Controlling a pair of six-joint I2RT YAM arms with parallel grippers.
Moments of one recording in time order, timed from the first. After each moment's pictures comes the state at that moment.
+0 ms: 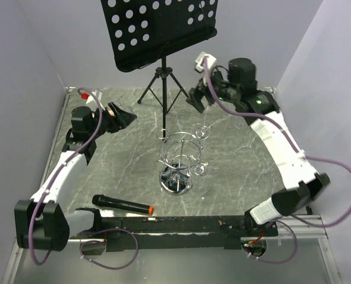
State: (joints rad) left arm -0.10 1.14 0.84 0.07 0.44 -0.60; right arm 0.43 1.44 1.75 -0.64 -0.43 -0.43
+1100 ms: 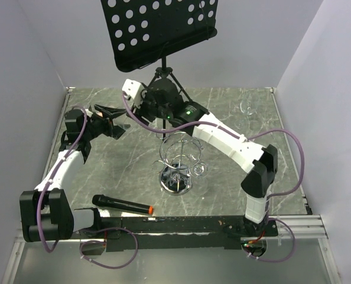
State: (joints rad) left arm 0.05 1.24 0.77 0.18 0.72 -1.54; right arm 0.89 1.82 1.91 -0.43 -0.11 -0.44
